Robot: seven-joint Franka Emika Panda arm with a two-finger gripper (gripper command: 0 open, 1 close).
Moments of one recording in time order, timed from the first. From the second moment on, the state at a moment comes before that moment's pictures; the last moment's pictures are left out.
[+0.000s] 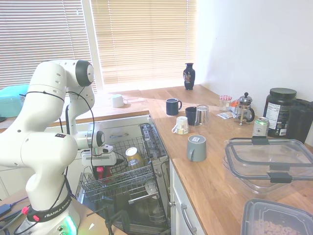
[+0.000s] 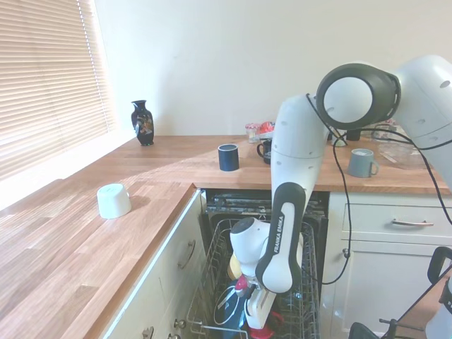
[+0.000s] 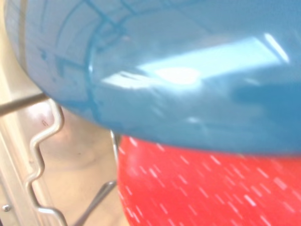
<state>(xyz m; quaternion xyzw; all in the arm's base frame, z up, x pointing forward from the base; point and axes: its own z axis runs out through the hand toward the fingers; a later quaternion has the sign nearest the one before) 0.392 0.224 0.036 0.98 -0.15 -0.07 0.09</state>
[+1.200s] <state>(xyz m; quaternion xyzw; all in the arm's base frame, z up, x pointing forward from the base) 0.506 0.133 0.310 0.96 -0.26 0.11 0.00</state>
